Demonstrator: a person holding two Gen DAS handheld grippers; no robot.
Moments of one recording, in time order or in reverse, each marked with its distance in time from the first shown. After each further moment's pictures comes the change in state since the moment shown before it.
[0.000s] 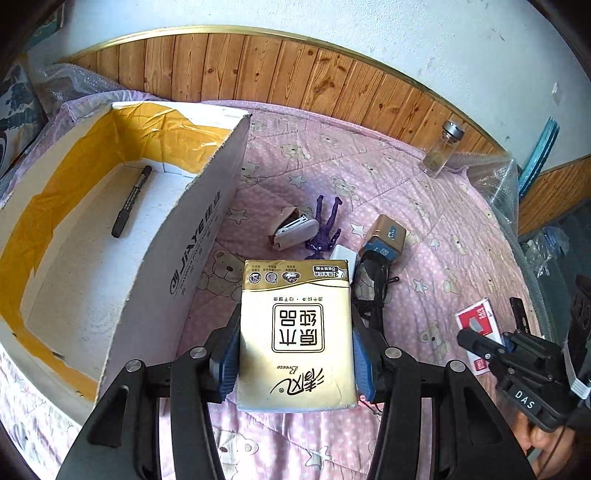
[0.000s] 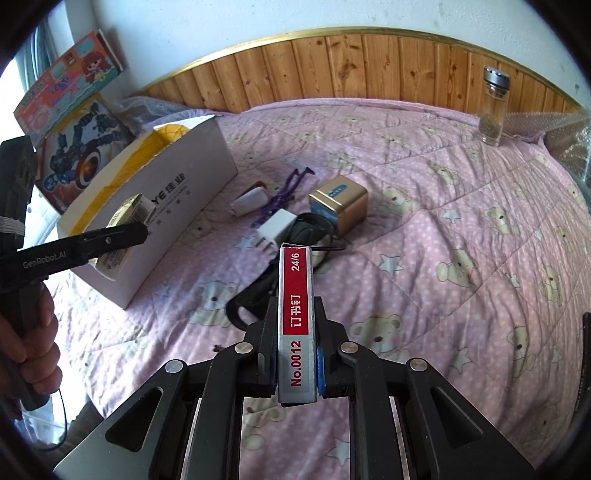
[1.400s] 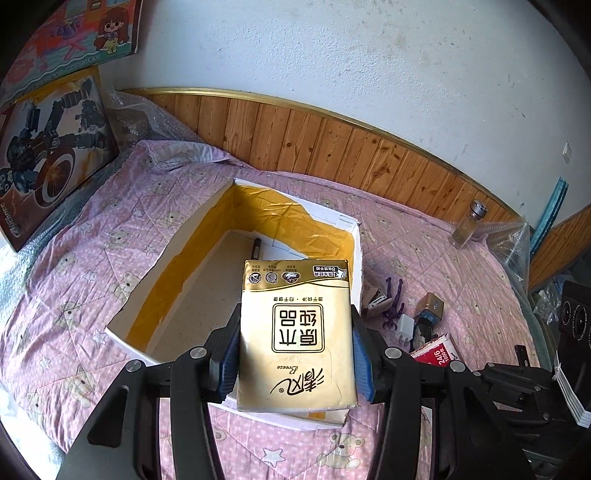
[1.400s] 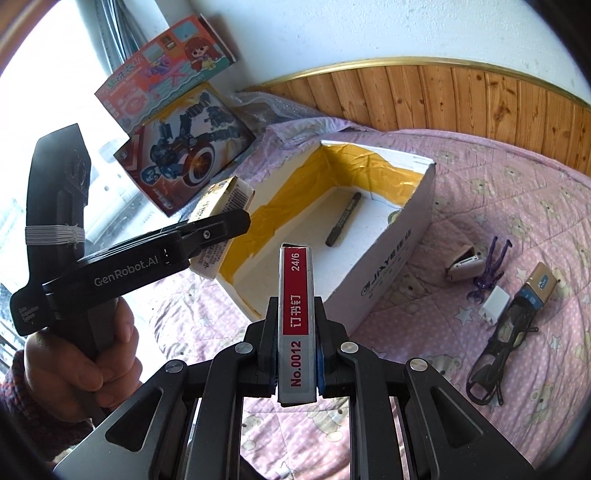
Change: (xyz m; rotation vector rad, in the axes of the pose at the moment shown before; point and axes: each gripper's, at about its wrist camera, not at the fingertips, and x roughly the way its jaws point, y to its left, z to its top) left arm -0.117 0.124 0.036 -0.077 -0.193 0.085; right arm 0.008 0.203 0.072 -0.129 0.003 0.313
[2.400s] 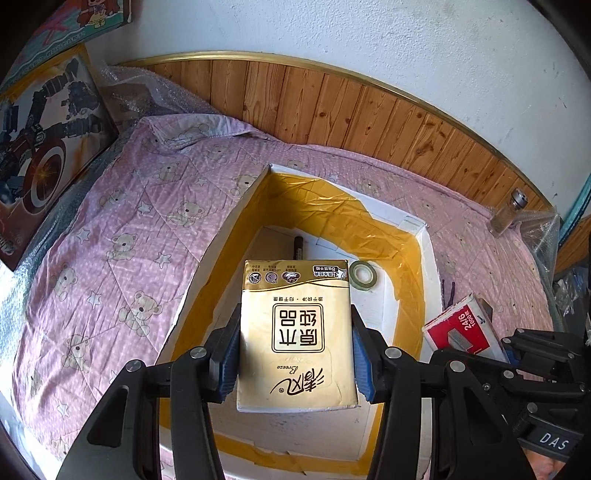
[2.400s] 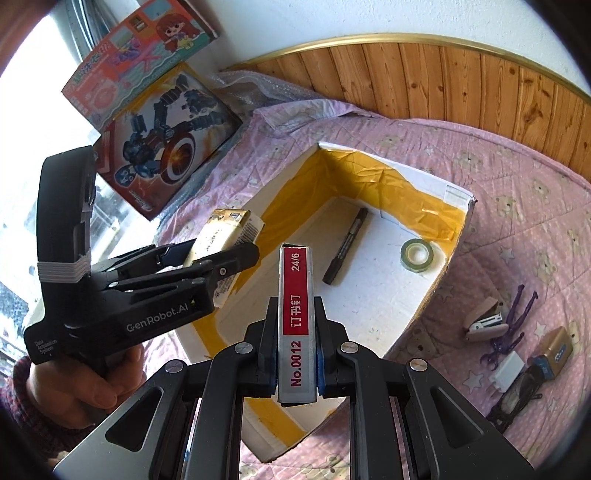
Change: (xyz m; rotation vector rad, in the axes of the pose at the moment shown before) left arm 0.082 0.047 0.056 0.016 0.166 0.069; right arm 0.085 -0.017 0.095 0.026 0.137 -0.015
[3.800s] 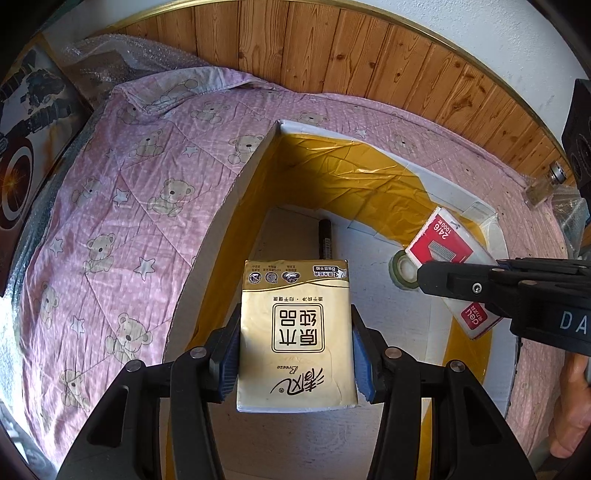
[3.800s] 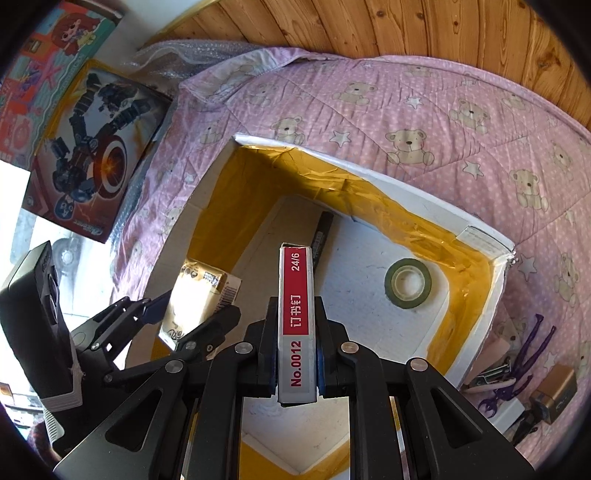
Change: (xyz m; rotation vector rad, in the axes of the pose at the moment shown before) left arm 0.097 0.011 0.036 0.038 0.213 0.058; right arm 0.106 -0.066 0.092 0.198 0.250 -0.048
